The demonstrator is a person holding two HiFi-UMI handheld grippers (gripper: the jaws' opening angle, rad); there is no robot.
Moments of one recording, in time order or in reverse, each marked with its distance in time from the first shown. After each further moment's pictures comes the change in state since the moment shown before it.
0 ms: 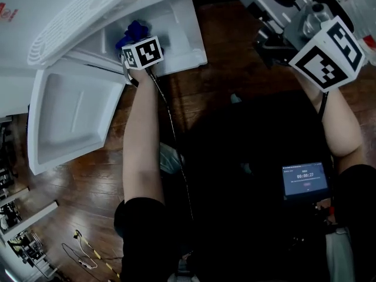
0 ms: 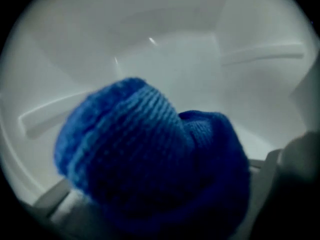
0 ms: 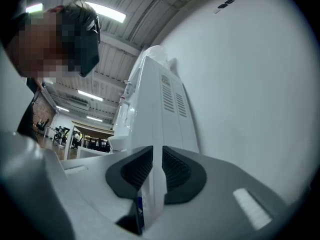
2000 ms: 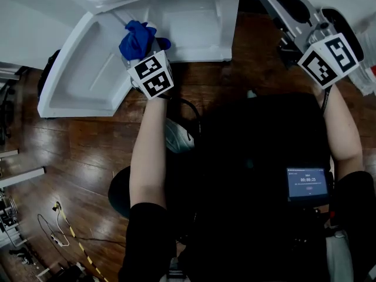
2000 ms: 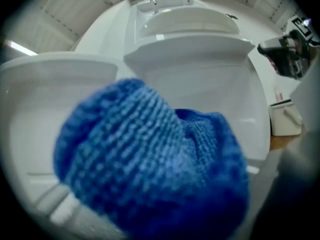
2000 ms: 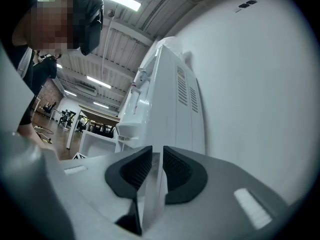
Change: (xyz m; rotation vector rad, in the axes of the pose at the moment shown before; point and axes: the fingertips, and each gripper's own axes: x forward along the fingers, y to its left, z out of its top) left arm -0.153 0.088 0.012 -0.158 -0.435 0.127; right arm -0.002 0.013 -0.025 -0.134 0.117 -0.016
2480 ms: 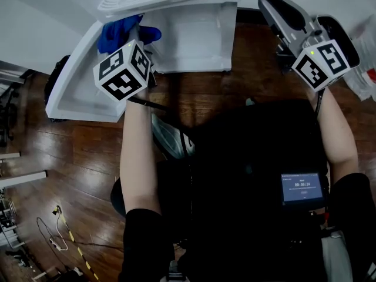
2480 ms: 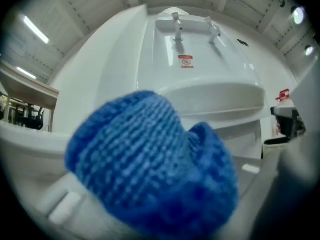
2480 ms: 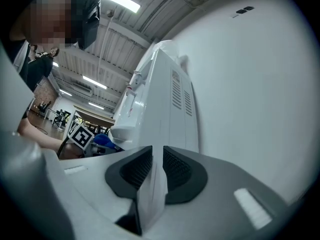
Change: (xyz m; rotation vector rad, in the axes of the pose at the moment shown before) left arm -0.028 0.024 0.134 -0.149 -0.105 -0.096; right arm -0.004 -0.013 0.005 0.002 -0.033 -0.053
